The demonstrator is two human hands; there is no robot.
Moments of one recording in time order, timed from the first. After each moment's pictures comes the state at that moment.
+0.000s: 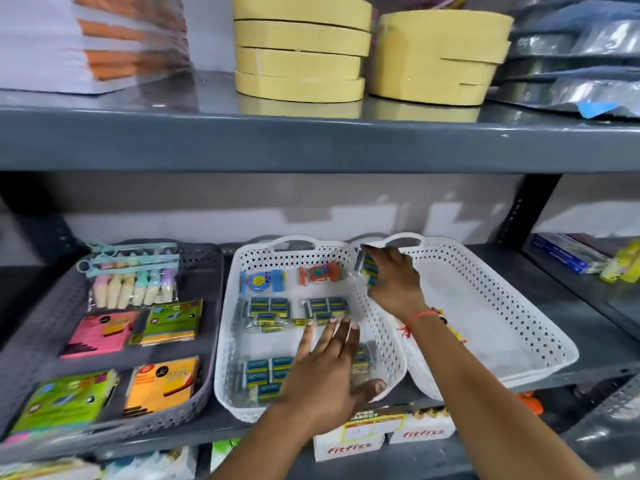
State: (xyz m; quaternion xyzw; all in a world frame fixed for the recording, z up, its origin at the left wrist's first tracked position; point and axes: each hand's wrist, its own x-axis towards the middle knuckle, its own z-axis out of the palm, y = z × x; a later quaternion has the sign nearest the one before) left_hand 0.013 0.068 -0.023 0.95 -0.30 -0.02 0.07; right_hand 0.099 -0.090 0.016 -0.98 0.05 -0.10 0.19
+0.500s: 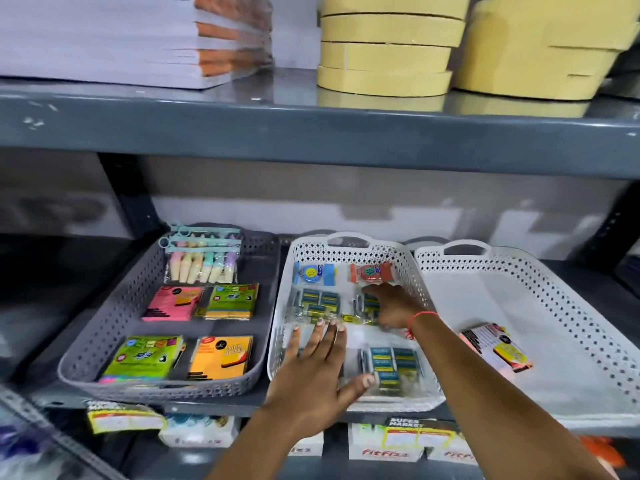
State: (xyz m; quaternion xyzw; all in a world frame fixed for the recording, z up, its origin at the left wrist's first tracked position) left_hand 0.005 0.130 -0.033 0.98 -0.19 -0.06 0.08; right_hand 0.146 -0.041 -0.036 -0.98 -0.10 0.16 0.12
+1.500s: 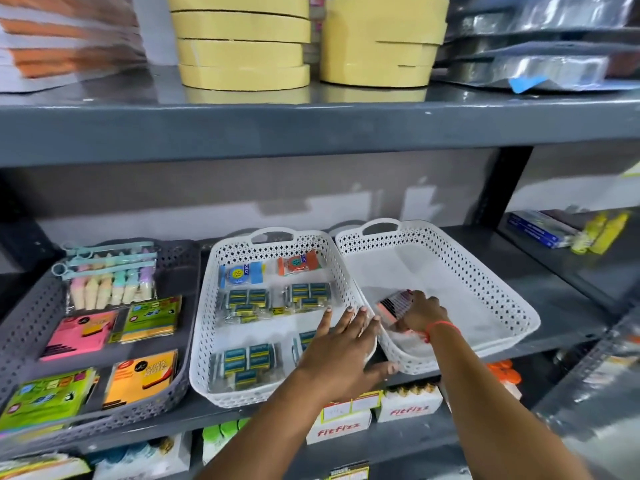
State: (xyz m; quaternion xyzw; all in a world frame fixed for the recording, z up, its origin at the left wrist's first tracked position) left_hand 0.016 0.012 -0.028 0.93 -0.36 -0.09 0.03; right_hand 0.061 -0.180 -0.050 -0.92 0.29 0.11 0.26
